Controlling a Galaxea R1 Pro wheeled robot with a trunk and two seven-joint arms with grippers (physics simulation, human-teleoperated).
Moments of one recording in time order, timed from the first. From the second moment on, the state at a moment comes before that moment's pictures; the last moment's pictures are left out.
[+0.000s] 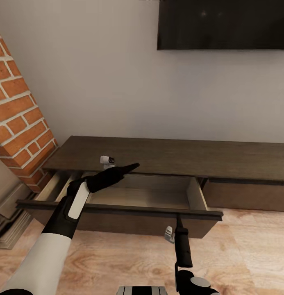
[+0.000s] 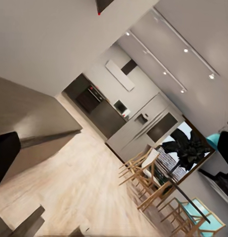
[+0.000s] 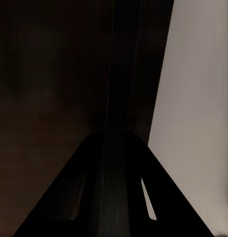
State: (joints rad) left arm -0.75 -0.02 -0.06 -1.18 0.64 0.74 -1.07; right arm -0.52 0.09 0.55 -0.31 1.02 0.35 -1.13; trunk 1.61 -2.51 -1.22
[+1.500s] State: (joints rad) left arm -0.75 -0.02 -0.06 -1.18 0.64 0.67 -1.08; right arm -0.52 0.09 0.50 -0.31 1.01 0.35 -1.14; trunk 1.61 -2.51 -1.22
